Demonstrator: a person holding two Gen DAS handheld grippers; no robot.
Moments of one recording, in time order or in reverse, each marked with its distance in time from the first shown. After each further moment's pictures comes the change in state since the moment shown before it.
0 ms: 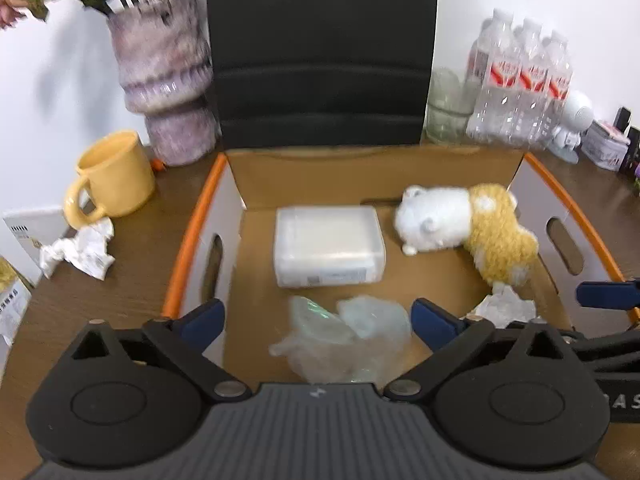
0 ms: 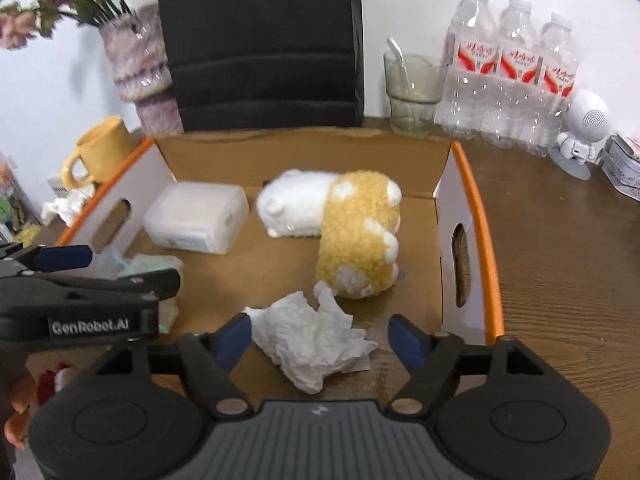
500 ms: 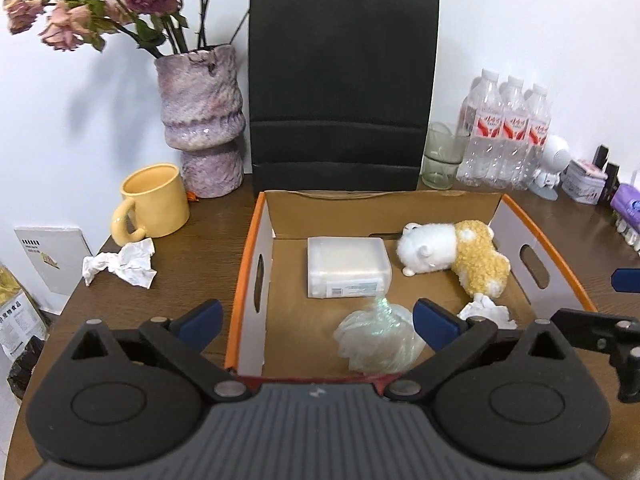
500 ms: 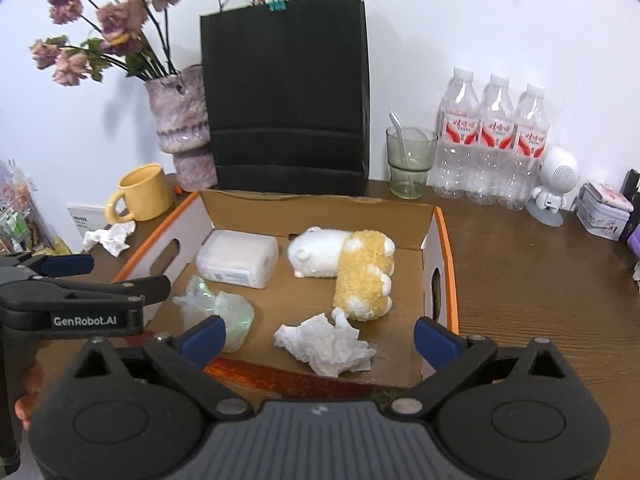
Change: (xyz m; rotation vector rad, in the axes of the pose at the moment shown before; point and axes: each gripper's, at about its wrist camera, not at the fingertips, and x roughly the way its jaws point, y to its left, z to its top) left arm -0.068 0.031 -0.020 -0.037 -0.128 -0.031; right arm -0.086 0.017 -0.014 -0.033 -0.160 -0.002
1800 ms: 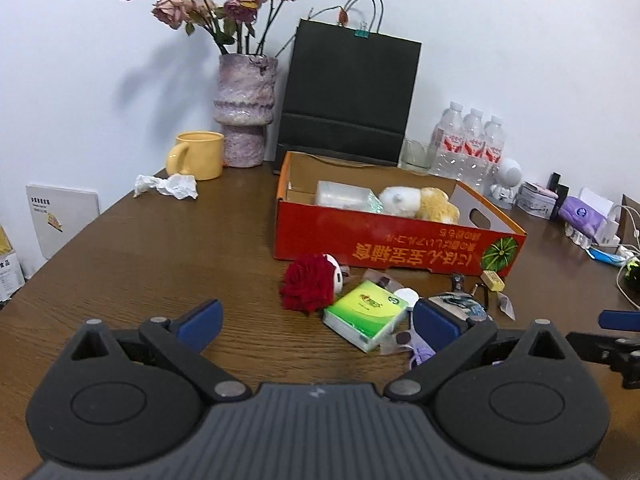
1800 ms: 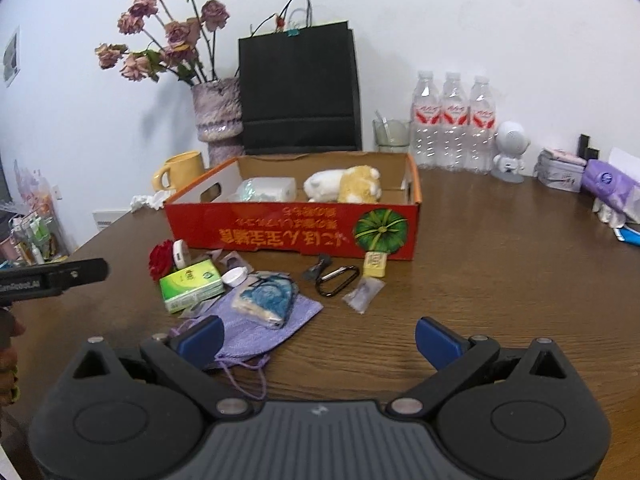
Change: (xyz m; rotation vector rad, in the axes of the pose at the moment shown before) left arm -0.114 0.036 -0.164 -0.100 -0.166 -0.083; right arm -0.101 0.009 -0.182 0.008 -0.139 0.024
